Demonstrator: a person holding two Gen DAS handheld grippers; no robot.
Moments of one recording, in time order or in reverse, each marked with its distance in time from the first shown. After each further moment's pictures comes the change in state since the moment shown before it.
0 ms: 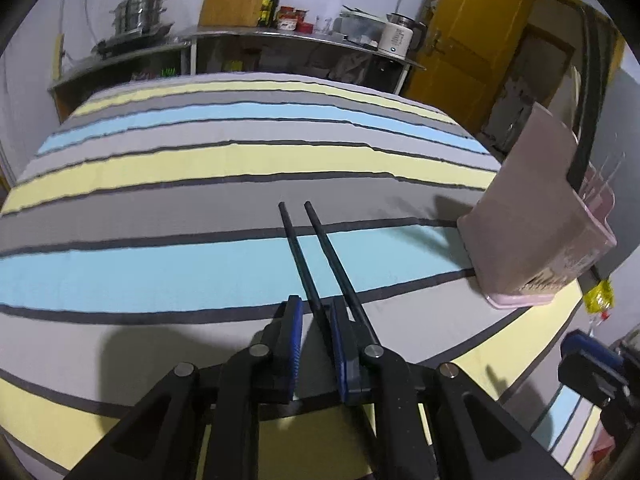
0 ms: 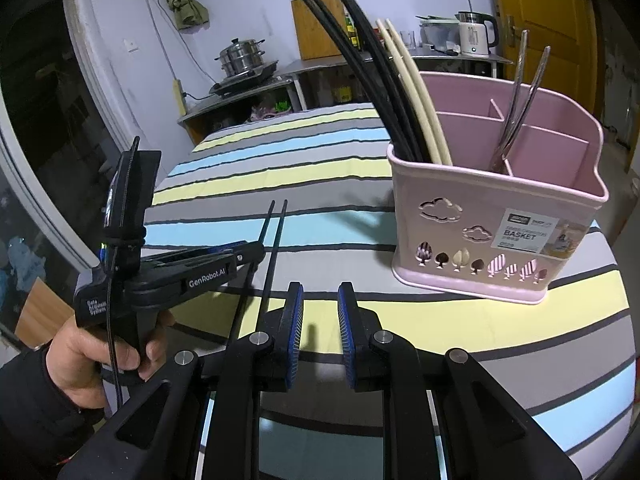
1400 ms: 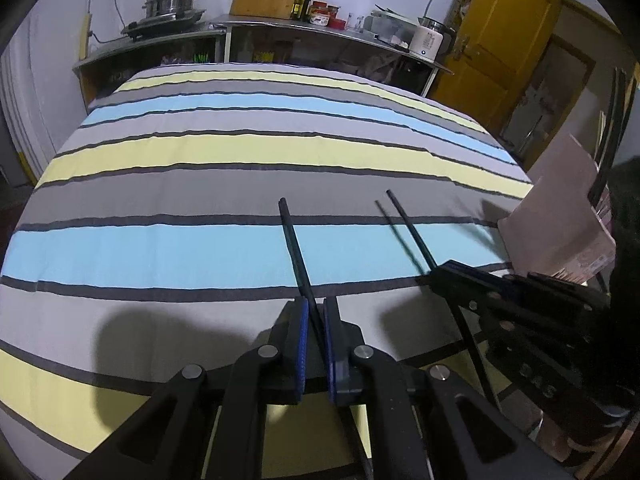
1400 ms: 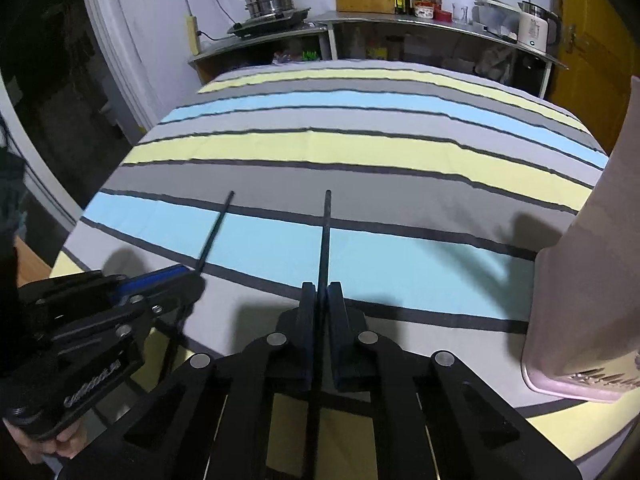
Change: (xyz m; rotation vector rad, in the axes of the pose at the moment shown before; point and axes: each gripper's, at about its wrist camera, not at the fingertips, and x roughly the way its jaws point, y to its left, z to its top) left arm -0.026 0.065 -0.007 -0.079 0.024 0.030; right arm 0.123 0.056 0.037 -0.139 0.159 0.000
